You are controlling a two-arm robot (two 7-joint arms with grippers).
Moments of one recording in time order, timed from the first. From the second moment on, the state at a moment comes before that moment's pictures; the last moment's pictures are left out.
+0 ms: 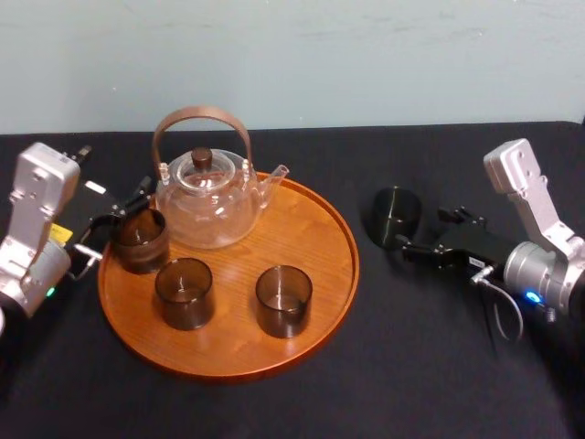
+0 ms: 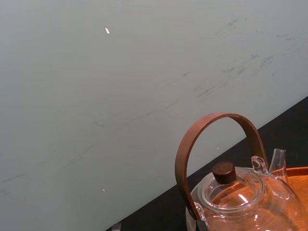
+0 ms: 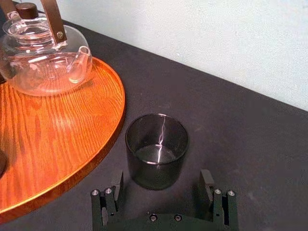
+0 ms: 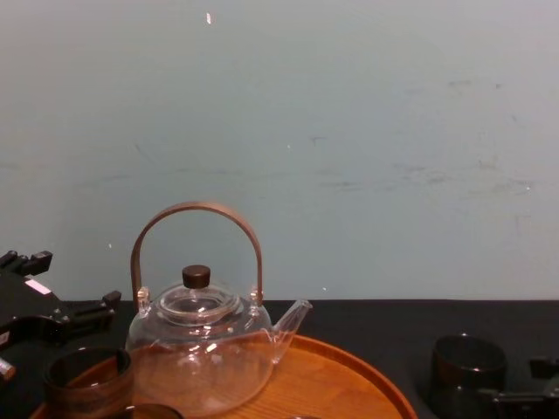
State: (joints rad) left arm -0.20 0.60 0.45 -1.41 -0.25 -0.12 0.03; right arm 0.22 0.51 -0.36 -1.38 0.34 0.23 0.40
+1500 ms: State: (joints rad) left arm -0.20 0.60 0.45 -1.41 -0.25 -0.12 0.03; right arm 0.35 0.40 -0.39 -1.22 0.25 0.22 0.43
